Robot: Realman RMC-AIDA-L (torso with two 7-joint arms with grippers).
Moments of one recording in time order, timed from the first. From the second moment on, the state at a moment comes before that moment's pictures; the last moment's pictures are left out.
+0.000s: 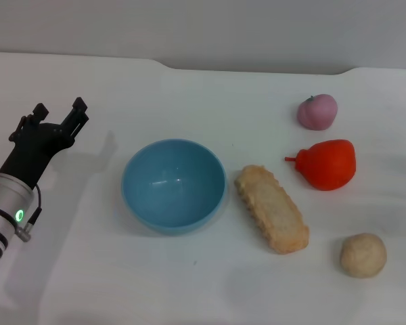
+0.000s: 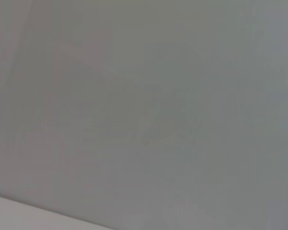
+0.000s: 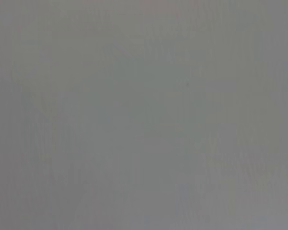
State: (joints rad) left arm -0.25 -2.07 2.13 0.32 -0.57 1.02 -0.47; right arm 0.49 2.08 -0.63 0.05 -0.61 -1.12 0.37
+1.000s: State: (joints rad) left arm -0.26 -2.07 2.13 0.33 -0.58 0.97 -0.43; right arm 0.49 2.08 -0.62 0.05 -0.60 -1.17 0.37
